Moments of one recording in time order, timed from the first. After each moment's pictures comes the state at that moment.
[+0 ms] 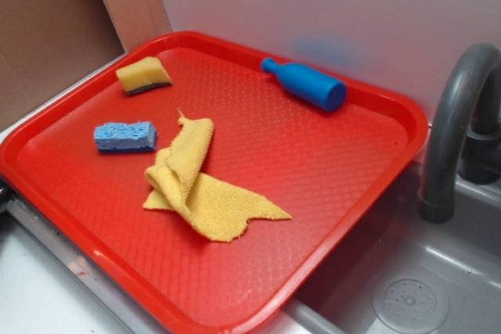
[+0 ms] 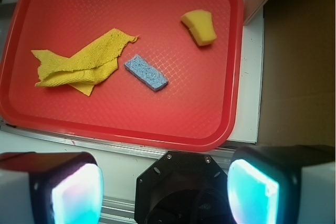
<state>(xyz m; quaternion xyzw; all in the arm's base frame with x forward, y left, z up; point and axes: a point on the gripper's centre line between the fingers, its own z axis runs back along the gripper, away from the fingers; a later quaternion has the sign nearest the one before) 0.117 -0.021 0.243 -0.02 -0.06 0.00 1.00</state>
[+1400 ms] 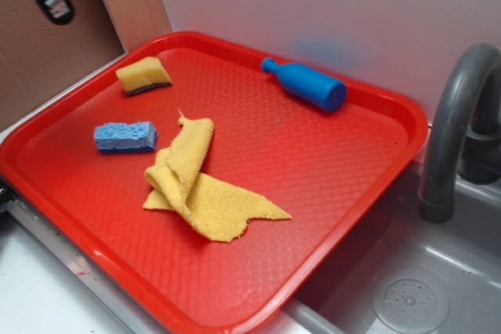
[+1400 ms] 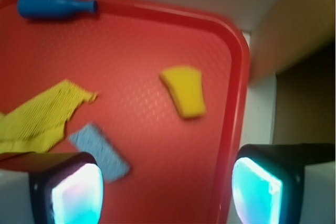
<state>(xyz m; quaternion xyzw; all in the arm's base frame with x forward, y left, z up) 0.228 0.023 0.158 0.00 -0.11 -0.04 0.99</state>
